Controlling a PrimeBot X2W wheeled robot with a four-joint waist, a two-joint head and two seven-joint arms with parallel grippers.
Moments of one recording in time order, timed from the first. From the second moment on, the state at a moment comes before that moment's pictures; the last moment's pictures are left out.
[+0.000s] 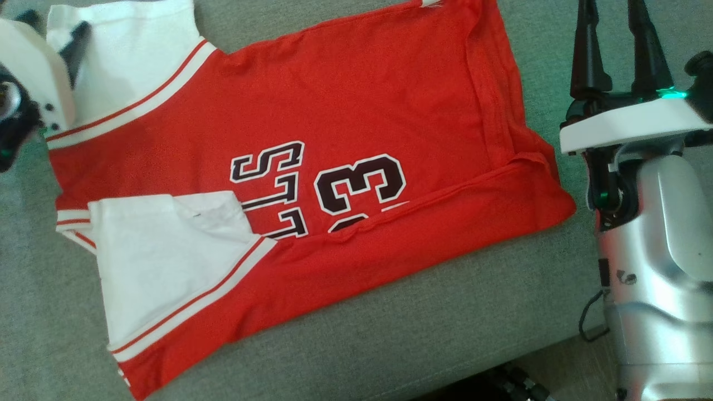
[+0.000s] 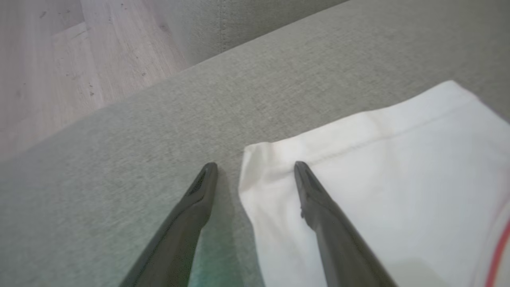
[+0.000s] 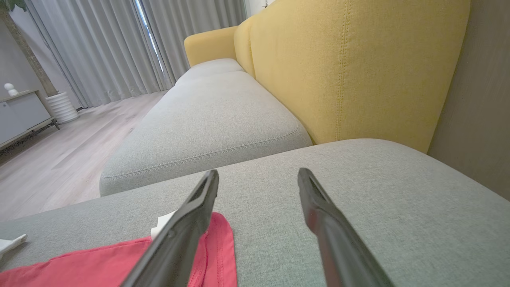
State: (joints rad) left arm -1.13 0.65 -0.90 0.71 -0.88 -0.13 0.41; right arm -0.61 -0.05 0.00 0.33 0.29 0.13 -0.12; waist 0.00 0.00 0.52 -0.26
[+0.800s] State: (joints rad) left arm -1.13 0.58 -1.02 0.60 -0.93 -0.13 0.01; right arm -0.61 -0.05 -0.16 0.38 0.10 0.13 0.01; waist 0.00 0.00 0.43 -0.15
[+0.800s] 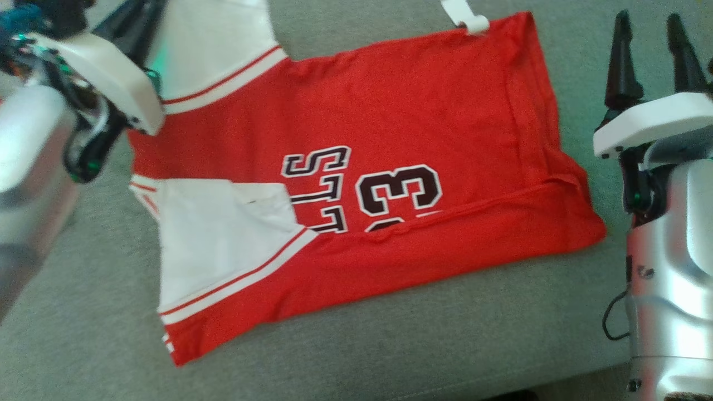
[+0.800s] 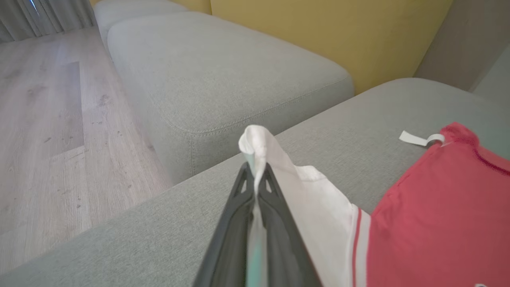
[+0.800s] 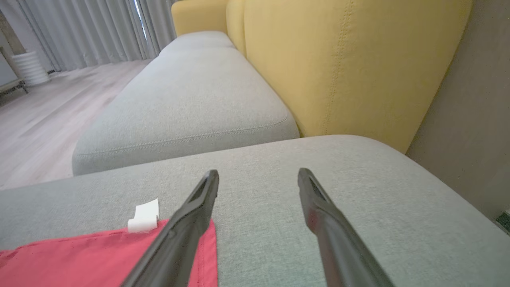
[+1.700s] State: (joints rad) left arm -0.95 0.58 -1.08 0.19 -0.89 0.00 -0.05; right arm -0.78 -0.23 -0.10 0.77 -0.03 0.13 0.23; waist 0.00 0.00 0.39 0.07
